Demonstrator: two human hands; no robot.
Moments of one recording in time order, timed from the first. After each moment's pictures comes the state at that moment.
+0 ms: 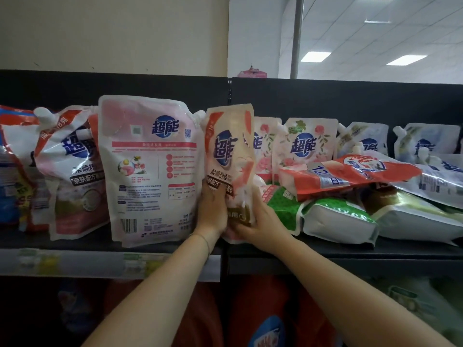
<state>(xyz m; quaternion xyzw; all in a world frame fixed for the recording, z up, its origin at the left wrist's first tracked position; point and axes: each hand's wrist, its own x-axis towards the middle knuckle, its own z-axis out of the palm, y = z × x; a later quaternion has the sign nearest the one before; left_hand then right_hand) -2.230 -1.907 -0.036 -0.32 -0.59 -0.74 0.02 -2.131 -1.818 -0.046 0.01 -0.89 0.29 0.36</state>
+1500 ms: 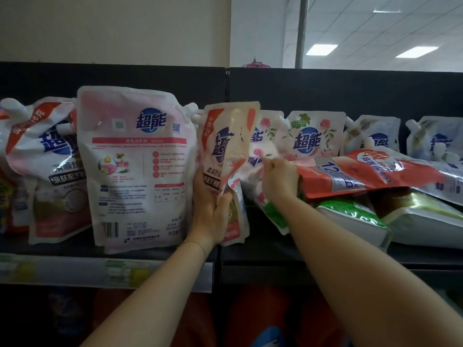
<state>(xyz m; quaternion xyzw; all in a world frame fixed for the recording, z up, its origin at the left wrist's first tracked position) -2.230 -1.906 -0.040 -0.41 -0.61 -0.65 0.19 -2.182 -1.751 0.016 -0.27 -0.79 0.24 0.49</state>
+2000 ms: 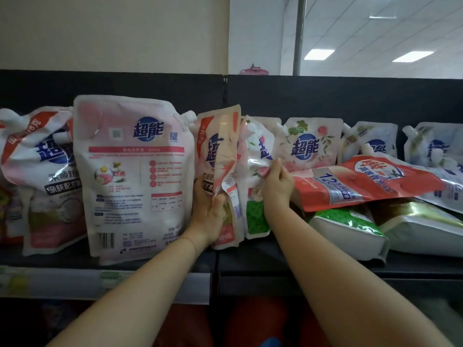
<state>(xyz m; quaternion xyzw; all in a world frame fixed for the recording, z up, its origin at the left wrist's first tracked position) -2.244 -1.900 -0.029 -0.41 -0.64 -0.64 0.12 -2.187 -1.771 0.014 -0.16 -0.56 0.57 0.58</state>
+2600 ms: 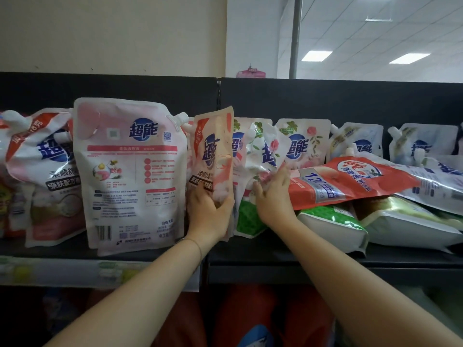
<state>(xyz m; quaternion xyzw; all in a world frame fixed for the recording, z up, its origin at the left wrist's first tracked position) -2.207 -1.900 -0.027 -0.30 -0.75 -0.58 0.12 -2.129 -1.778 -0.004 -0.20 -0.82 0.33 0.42</state>
